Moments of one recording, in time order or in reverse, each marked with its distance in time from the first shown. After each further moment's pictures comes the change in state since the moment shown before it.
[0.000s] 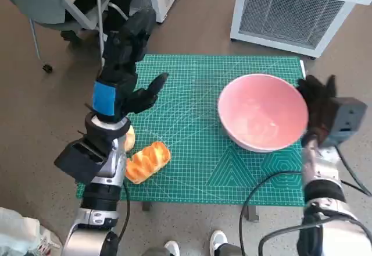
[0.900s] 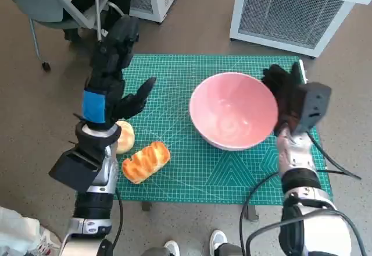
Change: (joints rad) left arm 0.080 0.030 0.028 -0.083 0.054 0.022 0.081; right arm -0.094 0.123 0.017 0.006 -0.006 0.056 0.005
